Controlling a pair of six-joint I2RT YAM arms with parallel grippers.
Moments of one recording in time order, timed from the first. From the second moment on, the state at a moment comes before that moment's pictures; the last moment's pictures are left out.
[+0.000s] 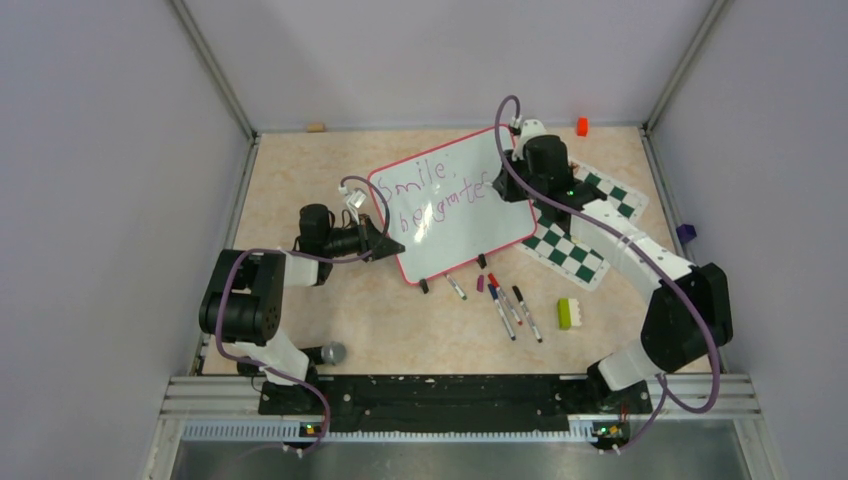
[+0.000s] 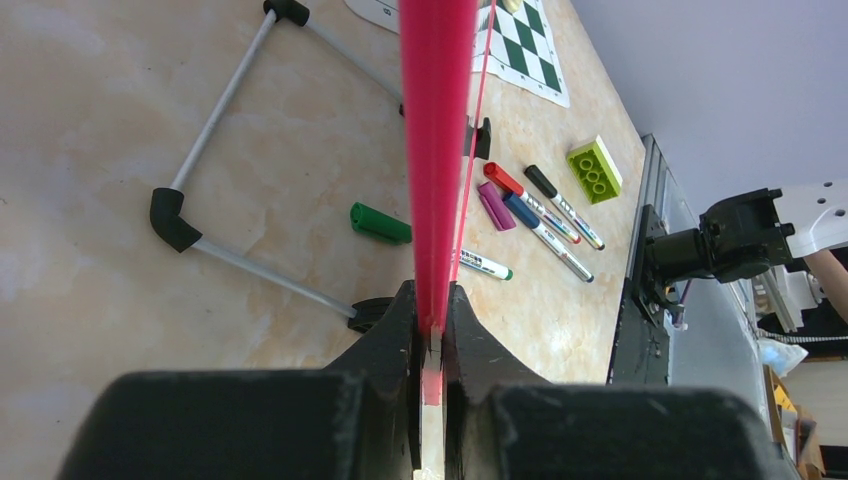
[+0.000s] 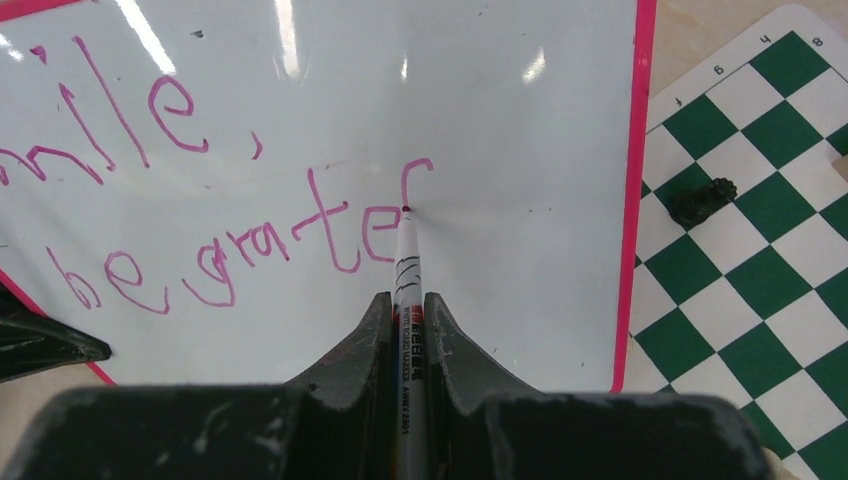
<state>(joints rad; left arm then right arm) -0.11 1.65 0.59 0.66 1.02 -0.44 0.43 1.51 1.22 -0.21 0.00 0.20</state>
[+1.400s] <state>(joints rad) -0.11 1.65 0.59 0.66 1.02 -0.44 0.43 1.45 1.22 -0.24 -0.03 0.20</state>
